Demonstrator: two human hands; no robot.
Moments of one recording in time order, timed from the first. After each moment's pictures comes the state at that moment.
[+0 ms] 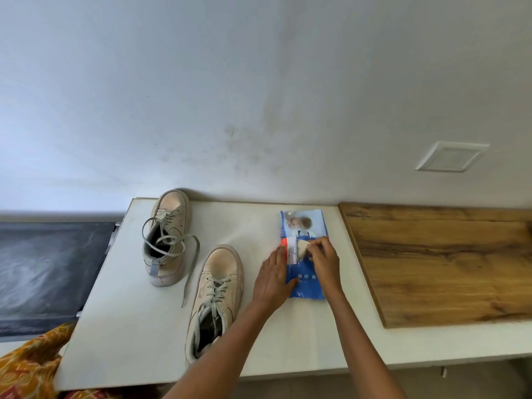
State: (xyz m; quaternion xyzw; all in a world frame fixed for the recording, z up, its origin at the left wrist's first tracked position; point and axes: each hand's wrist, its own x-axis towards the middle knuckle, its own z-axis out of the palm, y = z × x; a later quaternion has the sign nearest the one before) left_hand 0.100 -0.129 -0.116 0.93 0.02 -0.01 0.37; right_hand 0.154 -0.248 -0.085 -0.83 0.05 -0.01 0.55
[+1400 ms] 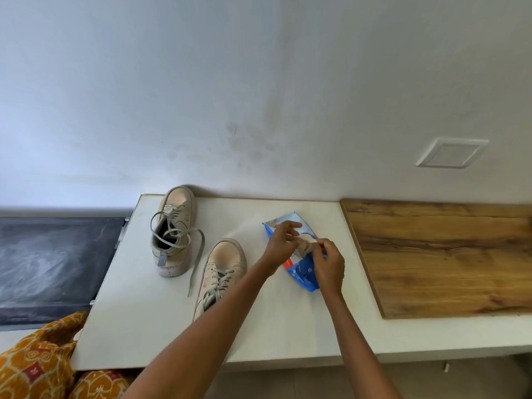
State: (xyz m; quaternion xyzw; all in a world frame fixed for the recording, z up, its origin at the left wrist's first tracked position) left_hand 0.136 -0.123 -0.061 0.76 0.05 -0.04 0.64; right_hand 0.127 -0.252 -0.080 -0.87 0.03 -0.10 0.49
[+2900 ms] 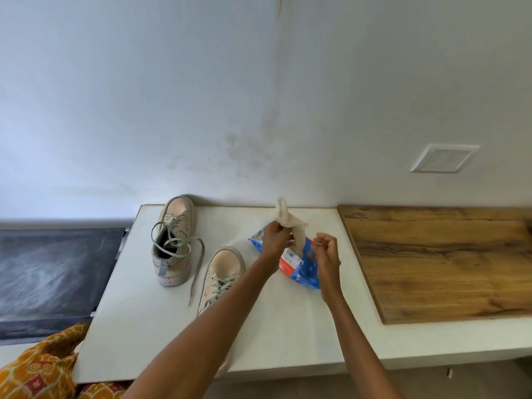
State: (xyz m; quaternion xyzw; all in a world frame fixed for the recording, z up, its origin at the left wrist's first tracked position) left_hand 0.147 -0.122 -0.040 0.64 0.15 0.01 0.76; right_hand 0.133 -0.245 -0.066 -0.73 0.05 -0.03 0.68
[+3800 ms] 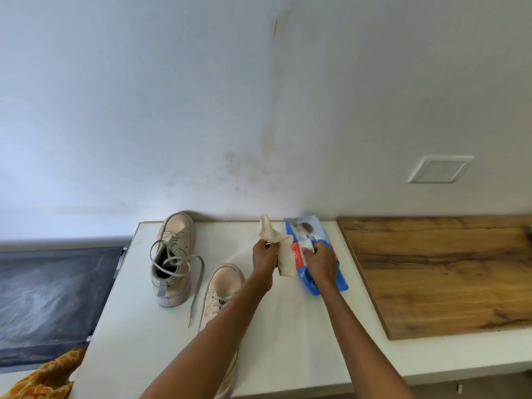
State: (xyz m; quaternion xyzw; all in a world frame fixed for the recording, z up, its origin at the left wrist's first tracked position) left_hand 0.145 -0.106 -0.043 0.58 0.24 0.02 0.78; right_hand 0.185 -0.231 -0.074 -0.93 0.10 -0.03 0.35
